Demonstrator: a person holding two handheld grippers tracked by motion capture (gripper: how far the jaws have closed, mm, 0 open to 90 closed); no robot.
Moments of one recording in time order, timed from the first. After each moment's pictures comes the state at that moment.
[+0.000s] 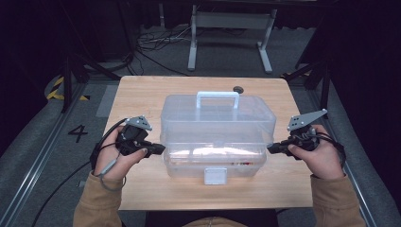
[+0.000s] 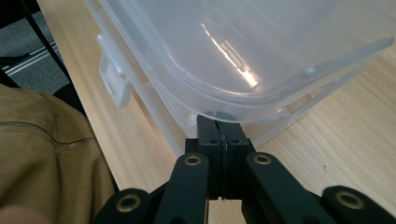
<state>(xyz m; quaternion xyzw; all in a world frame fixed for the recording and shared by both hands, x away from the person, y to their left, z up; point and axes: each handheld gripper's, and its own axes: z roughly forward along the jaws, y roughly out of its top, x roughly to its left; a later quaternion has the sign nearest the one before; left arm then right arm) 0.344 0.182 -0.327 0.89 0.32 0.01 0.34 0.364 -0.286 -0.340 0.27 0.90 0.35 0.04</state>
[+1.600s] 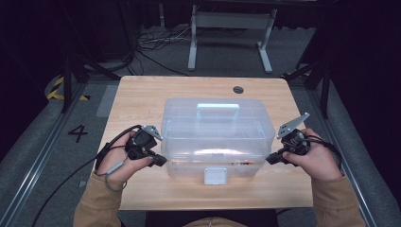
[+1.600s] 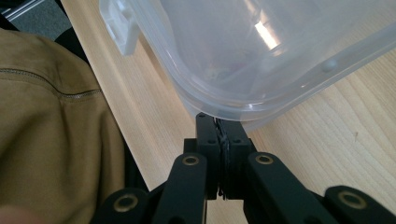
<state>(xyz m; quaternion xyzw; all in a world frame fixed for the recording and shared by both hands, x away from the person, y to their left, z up) 0.346 0.166 -0.343 0.93 0.28 -0.03 0.25 0.366 -0.274 -0.356 0.25 0.93 0.26 -0.01</state>
